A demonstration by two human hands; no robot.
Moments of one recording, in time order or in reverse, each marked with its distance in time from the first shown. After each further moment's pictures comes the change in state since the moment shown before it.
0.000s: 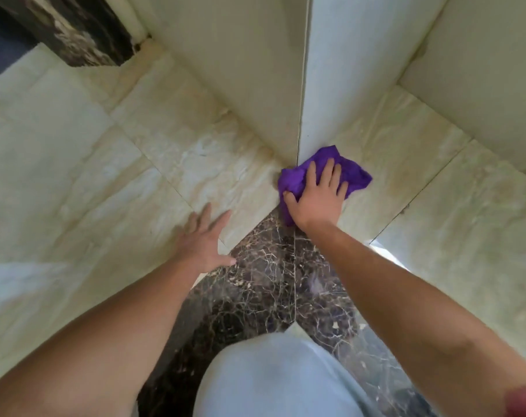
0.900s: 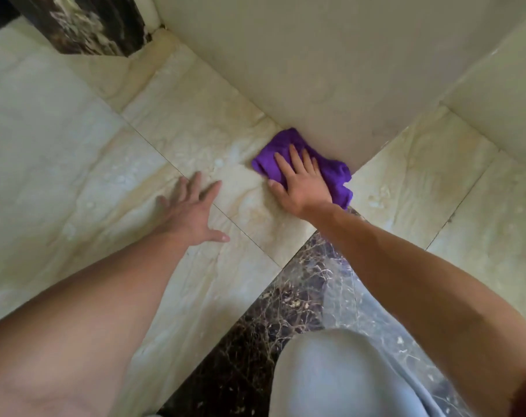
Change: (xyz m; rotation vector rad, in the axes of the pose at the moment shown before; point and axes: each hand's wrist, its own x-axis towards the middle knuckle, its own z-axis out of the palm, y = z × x) left_hand 0.087 -0.126 -0.066 0.122 0.105 0.134; right_hand 0.049 -0.125 0.026 -0.068 -0.111 -0.305
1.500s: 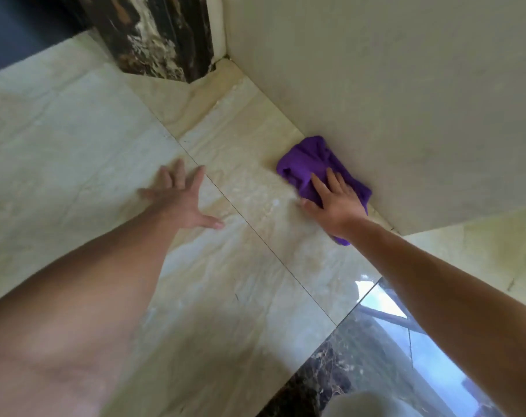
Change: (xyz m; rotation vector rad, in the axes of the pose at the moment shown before) left_hand 0.061 -0.139 -0.054 -0.131 -0.069 -0.194; right_hand 0.072 -0.048 -0.014 -0.068 -0.108 0.088
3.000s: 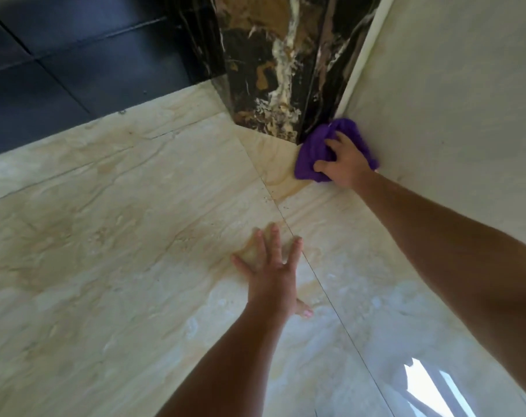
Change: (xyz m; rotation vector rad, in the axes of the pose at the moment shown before) left_hand 0.018 -0.005 0.024 -0.241 0.120 0.056; right_hand 0.266 -0.210 -0.077 0.273 0.069 -0.221
